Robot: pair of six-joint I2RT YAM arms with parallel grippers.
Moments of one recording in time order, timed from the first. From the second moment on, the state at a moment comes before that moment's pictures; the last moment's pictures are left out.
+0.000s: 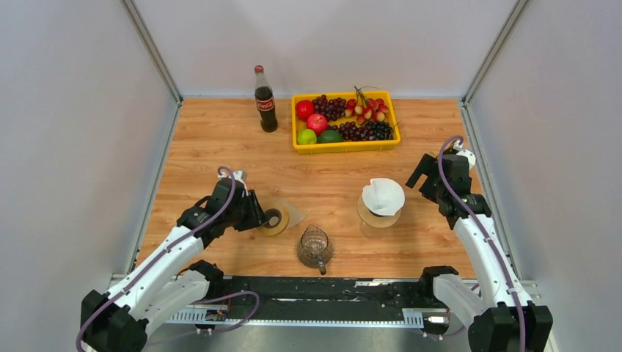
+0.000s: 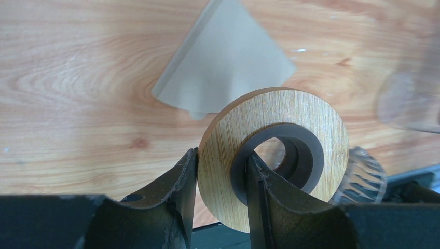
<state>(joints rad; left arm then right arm) -0.50 0.86 0.58 -0.63 0.03 -0.70 0.05 0.92 0.76 -0.55 0.16 0.51</state>
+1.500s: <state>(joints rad) -0.96 1.22 0.83 -0.53 0.07 -0.55 0.05 0.93 0.72 -0.53 0.13 0.44</state>
